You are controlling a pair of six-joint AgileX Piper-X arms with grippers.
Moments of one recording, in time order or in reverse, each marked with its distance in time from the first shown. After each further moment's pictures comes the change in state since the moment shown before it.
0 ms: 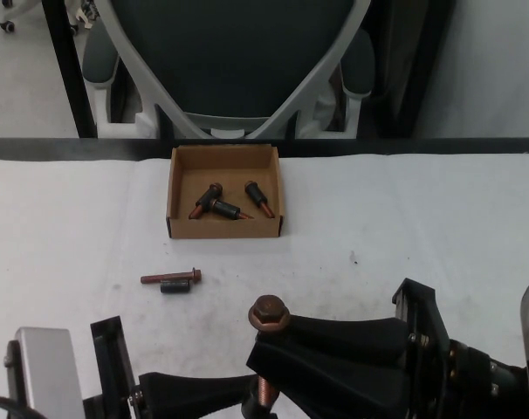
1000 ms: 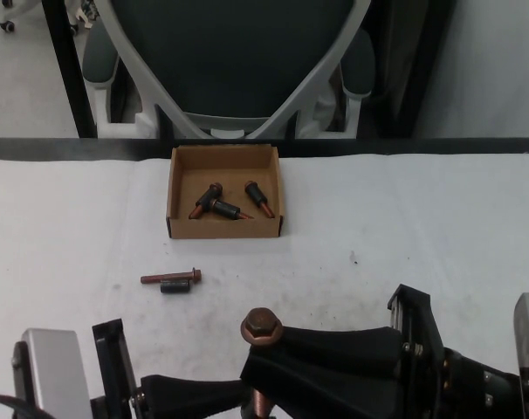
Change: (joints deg) left arm 0.0 0.0 -0.1 2.1 0.0 1.6; right arm 0.4 0.0 -0.1 1.0 0.1 -0.9
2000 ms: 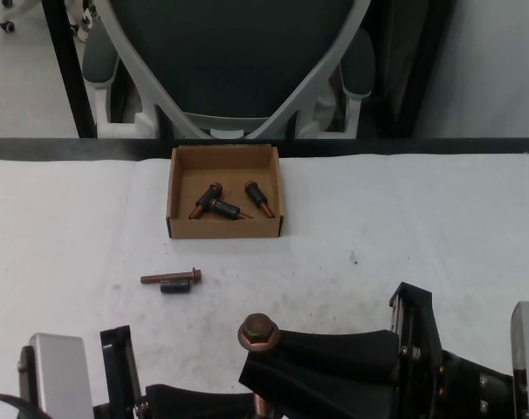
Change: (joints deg) left arm 0.0 0.0 0.0 0.8 2.8 -0.2; right arm 0.0 0.0 0.0 0.8 0.0 -3.8
